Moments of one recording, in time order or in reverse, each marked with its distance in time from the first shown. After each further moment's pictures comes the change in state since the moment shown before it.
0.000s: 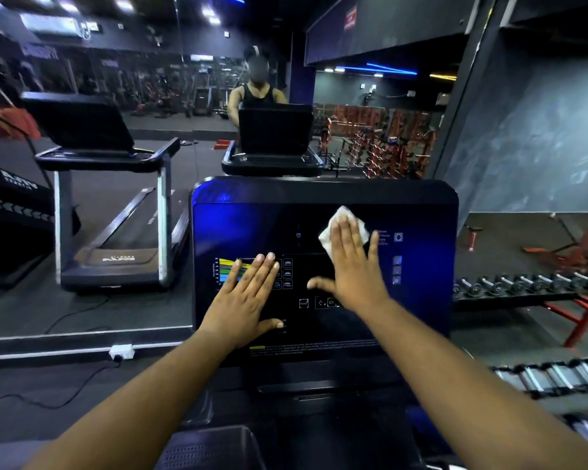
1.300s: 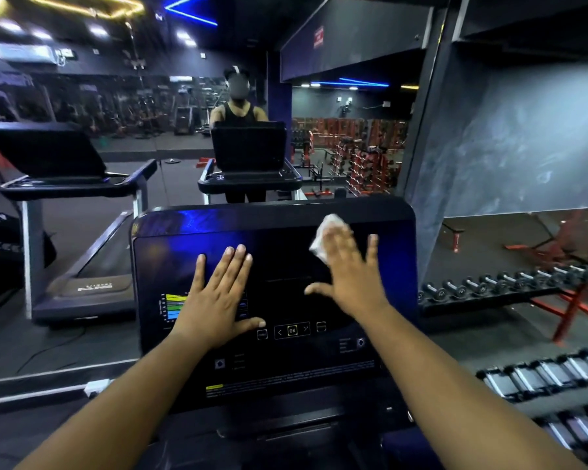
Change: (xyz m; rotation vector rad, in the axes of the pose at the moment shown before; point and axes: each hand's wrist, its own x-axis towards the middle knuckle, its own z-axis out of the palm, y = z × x) left_hand 0.072 0.007 -0.017 0.024 0.033 -0.024; right_hand 0.006 0.084 -0.004 -0.070 0.055 0.050
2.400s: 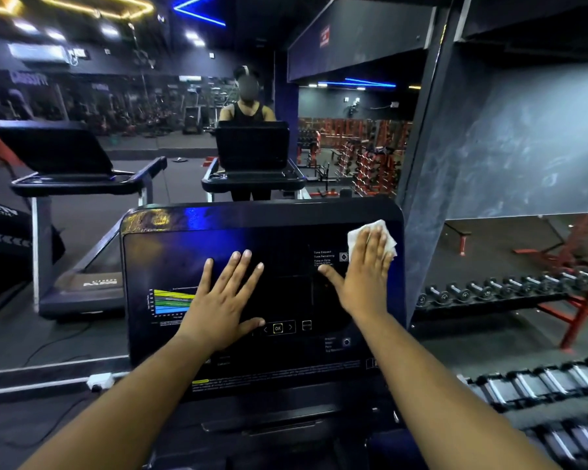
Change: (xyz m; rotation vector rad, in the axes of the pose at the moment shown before) left_hand 0.006 0.034 -0.002 -0.002 -0.019 0.027; right_hand -0.018 0.023 0.004 0.332 0.015 0.375
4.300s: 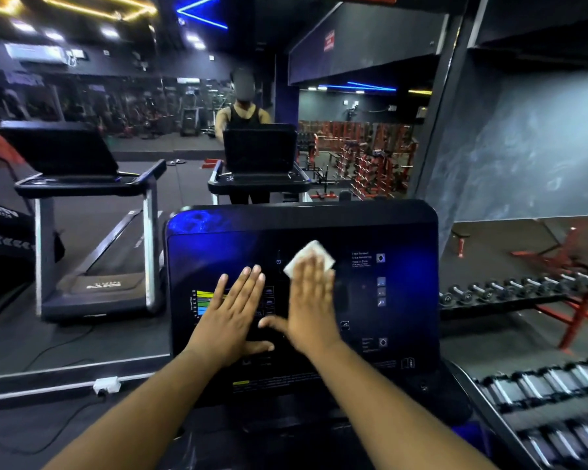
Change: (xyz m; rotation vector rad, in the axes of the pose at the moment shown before) left_hand -0.049 -0.046 0.011 -0.097 -0.021 0.040; right_hand -0.060 -0.144 0.061 -0.134 -0.122 -0.287
